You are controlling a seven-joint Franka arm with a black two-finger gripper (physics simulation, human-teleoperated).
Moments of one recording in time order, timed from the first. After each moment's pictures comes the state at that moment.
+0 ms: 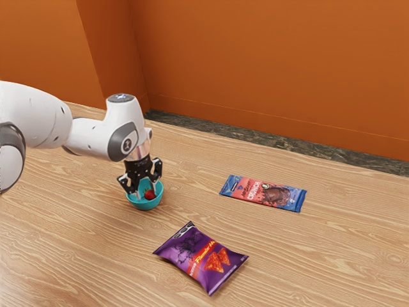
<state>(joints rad) -0.09 0.43 0.18 -1.91 -0.07 2.37 -1.02</state>
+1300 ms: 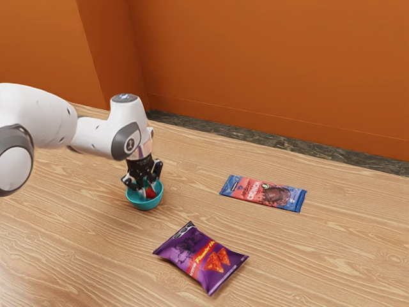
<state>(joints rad) -0.08 0.48 0.18 -1.85 -0.05 2.36 -1.05</state>
